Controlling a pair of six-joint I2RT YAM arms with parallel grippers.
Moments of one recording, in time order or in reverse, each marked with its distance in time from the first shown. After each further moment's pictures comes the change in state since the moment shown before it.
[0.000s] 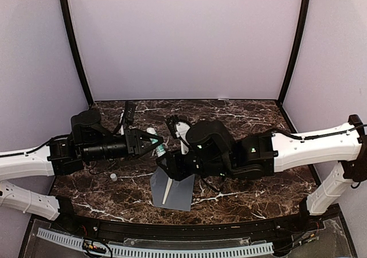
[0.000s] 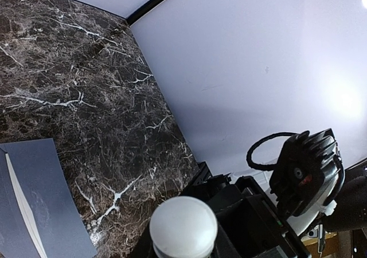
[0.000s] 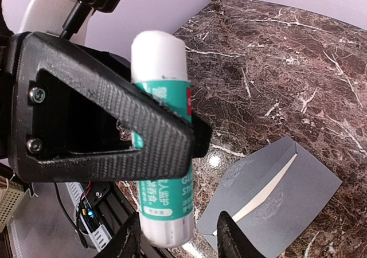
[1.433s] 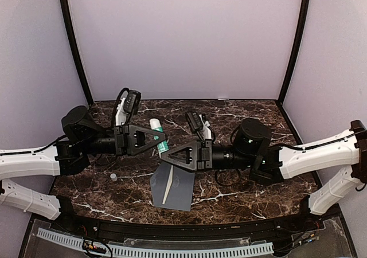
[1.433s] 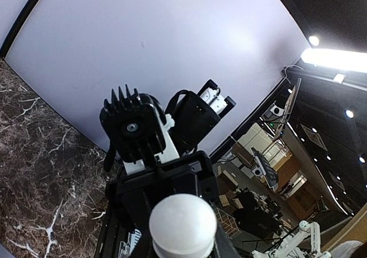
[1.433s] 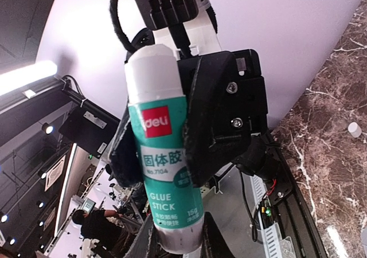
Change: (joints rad) left arm 0.024 0.062 -0.027 0.458 0.428 0.091; right arm -0.166 -0.130 -0.416 0.934 -0.715 0.456
